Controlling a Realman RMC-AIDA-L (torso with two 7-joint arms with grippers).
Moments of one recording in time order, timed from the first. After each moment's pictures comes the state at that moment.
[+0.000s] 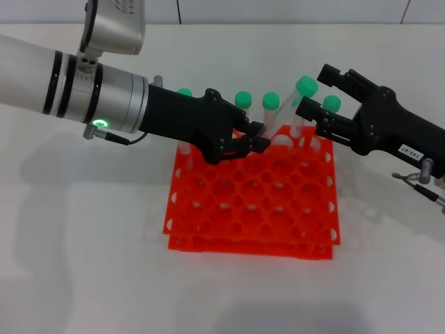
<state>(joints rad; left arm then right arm) -0.82 -2.05 1.01 0.59 2.01 1.47 -1.41 0.61 2.03 -0.72 -0.05 -1.46 -1.66 0.86</state>
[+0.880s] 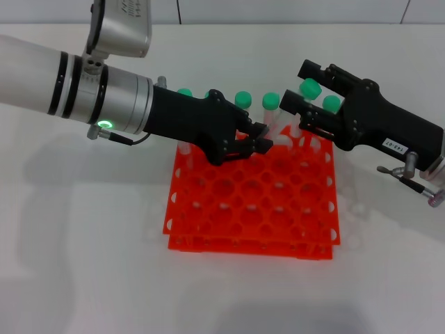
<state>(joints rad) -0.83 -2.06 1.02 0.59 2.01 1.45 -1.41 0.66 2.03 -0.72 -0.01 -1.47 -1.66 0.82</state>
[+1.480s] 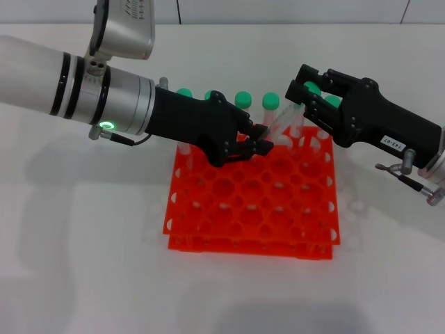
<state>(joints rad) -0.83 -2.06 1.03 0.59 2.01 1.45 -1.41 0.67 2.03 -0.72 -0.01 -1.46 -1.64 0.83</state>
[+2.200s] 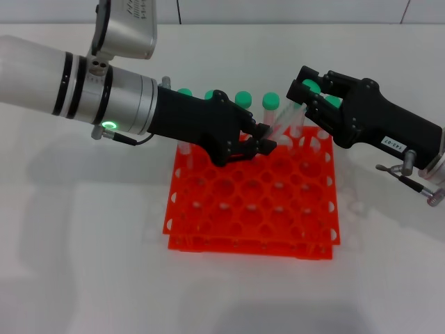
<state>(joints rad) -0.83 -2.07 1.03 0.59 2.00 1.44 -1.40 0.66 2.03 -0.71 0.00 -1.46 -1.64 0.82</state>
